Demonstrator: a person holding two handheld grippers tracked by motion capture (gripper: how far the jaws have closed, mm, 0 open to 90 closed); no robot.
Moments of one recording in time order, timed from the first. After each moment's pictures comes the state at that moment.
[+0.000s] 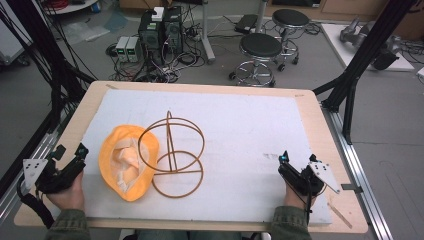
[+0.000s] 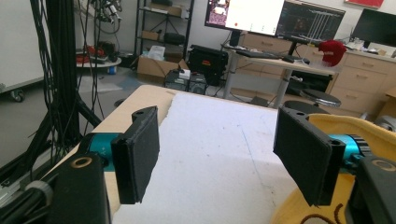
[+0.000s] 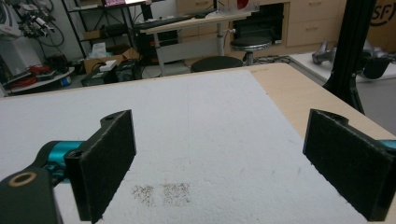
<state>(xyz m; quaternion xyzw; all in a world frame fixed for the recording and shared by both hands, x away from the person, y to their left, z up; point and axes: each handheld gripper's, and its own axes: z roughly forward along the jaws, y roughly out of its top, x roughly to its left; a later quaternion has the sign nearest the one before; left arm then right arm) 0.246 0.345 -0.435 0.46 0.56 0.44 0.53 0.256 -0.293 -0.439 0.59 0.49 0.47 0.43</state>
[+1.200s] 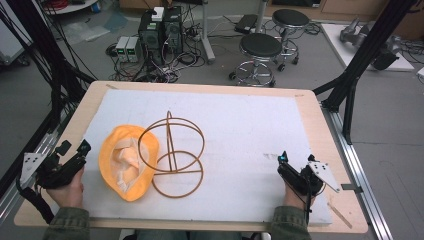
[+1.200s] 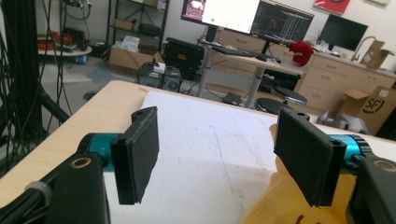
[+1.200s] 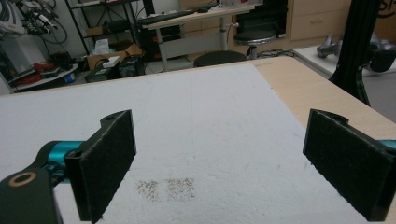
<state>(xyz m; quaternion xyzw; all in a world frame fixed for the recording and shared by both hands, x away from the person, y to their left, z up) 0.255 0.345 -0.420 0.48 0.54 0.39 0.57 0.257 -0.292 -0.441 0.59 0.50 0.47 0.42</state>
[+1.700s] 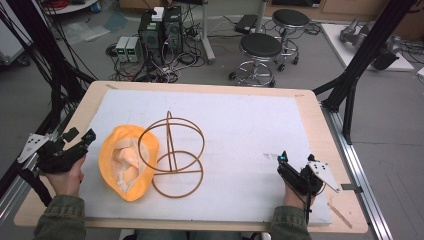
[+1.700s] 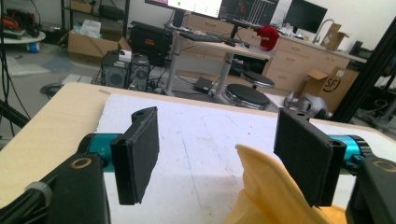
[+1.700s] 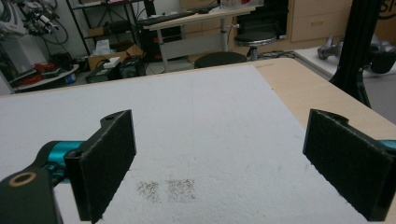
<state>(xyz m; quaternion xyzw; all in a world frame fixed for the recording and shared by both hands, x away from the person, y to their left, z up) 0.281 0.344 -0.392 0.52 0.52 0.34 0.58 0.257 -0.292 -0.441 0.59 0.50 0.47 0.42</state>
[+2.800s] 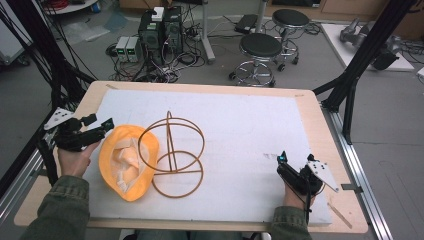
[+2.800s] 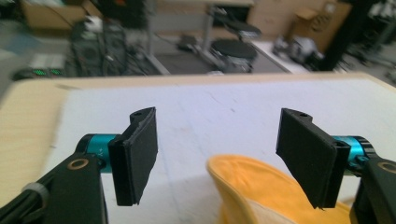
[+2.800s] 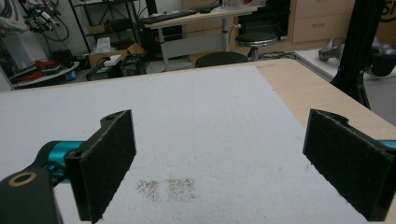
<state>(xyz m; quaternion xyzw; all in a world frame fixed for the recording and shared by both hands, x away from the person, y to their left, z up) 0.333 0.314 -0.362 0.65 0.49 0.27 0.52 0.258 -0.292 -0.441 0.59 0.51 0.47 0.42</state>
